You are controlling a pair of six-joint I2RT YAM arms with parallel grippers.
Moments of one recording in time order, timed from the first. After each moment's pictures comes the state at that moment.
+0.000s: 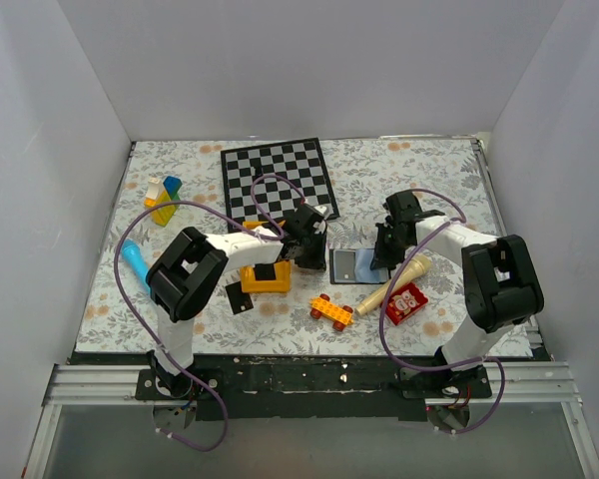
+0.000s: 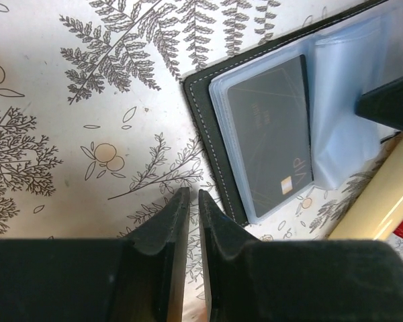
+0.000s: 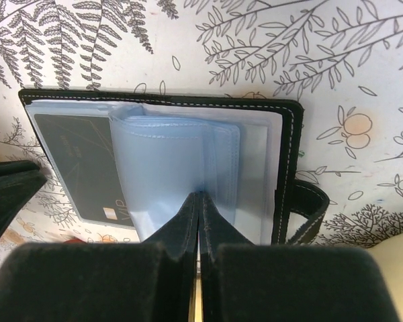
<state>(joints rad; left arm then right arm) -0.77 1.93 1.21 -0.21 0.12 -0.54 0.32 1.66 0.96 -0.49 -0.21 0.45</state>
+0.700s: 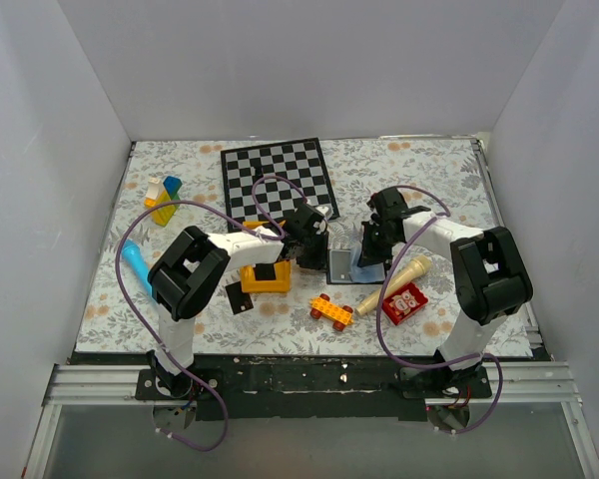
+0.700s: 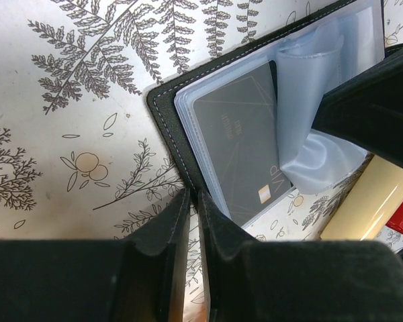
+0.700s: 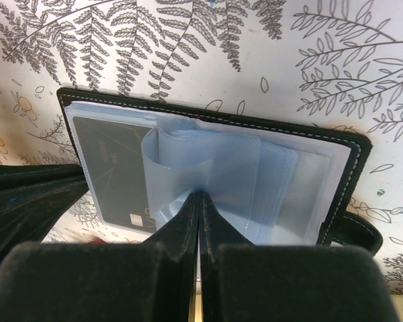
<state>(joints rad) -0.77 1.95 1.21 -0.18 0.17 -0.53 0.39 1.74 1.03 -0.48 -0.24 0.44</state>
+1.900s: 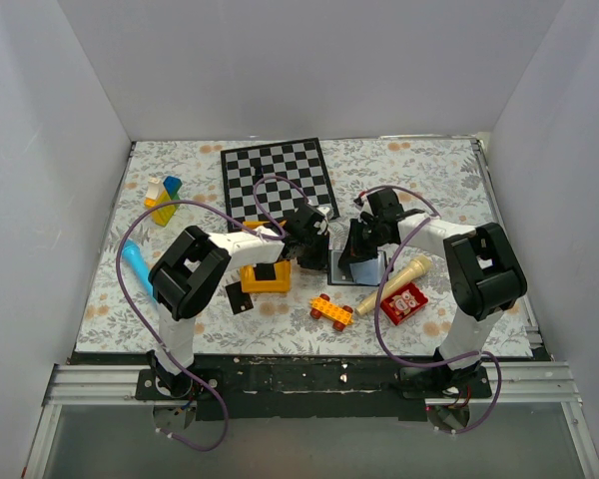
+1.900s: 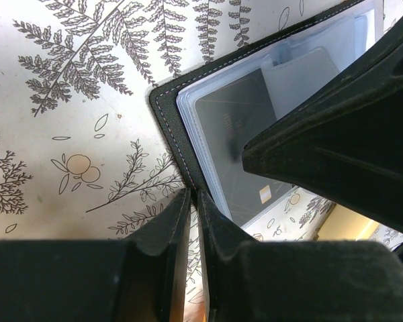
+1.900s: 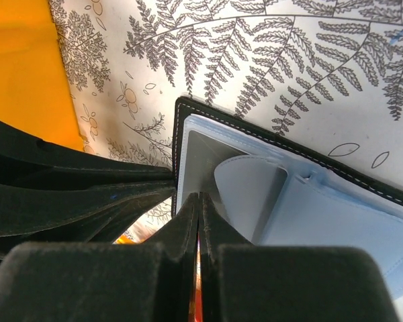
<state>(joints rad) -0.77 1.96 1.22 -0.18 0.19 -0.52 0.41 1.78 1.02 -0.31 -0.49 0.48</state>
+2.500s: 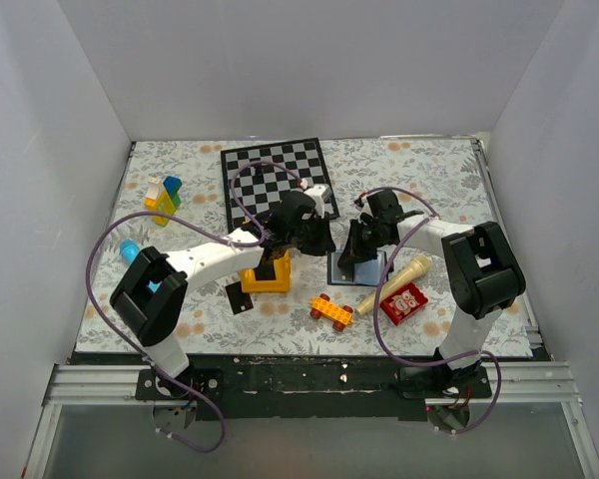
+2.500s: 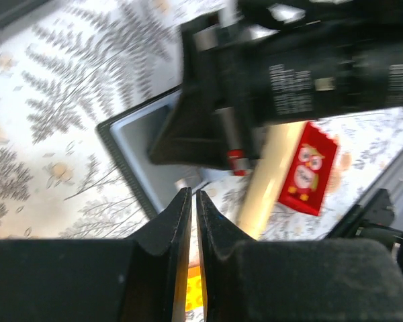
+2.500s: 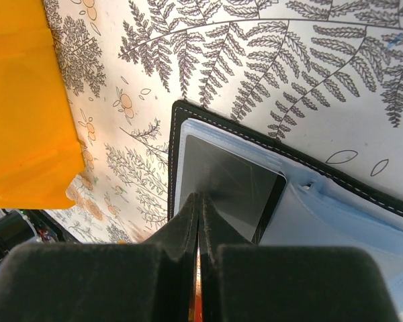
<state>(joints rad) -0.79 1.72 1.16 -0.12 0.14 -0.52 0.41 1.79 1.01 -0.29 -0.49 0.49</state>
